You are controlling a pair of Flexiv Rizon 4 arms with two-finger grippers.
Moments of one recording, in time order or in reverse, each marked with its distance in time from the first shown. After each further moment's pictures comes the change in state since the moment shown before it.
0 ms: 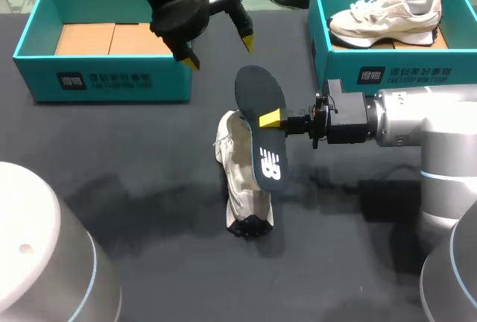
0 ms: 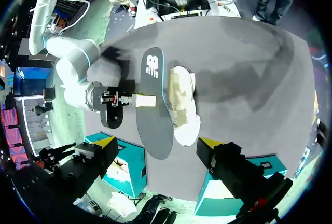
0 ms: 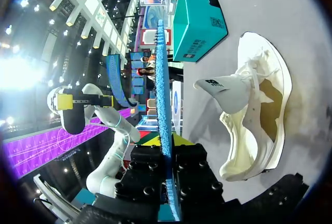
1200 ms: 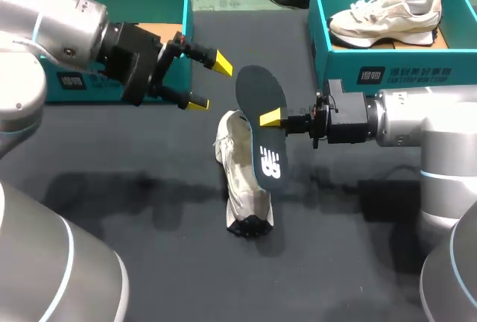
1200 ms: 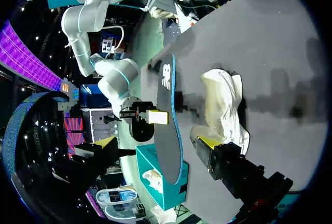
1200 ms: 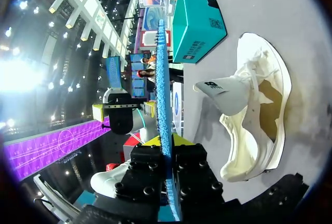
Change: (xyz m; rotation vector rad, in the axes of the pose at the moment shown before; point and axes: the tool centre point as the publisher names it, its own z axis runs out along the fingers) left arm 0.034 -0.017 0.054 0.108 -0.655 0.052; right arm 0.001 0.004 -0.001 -0.018 0.008 0.018
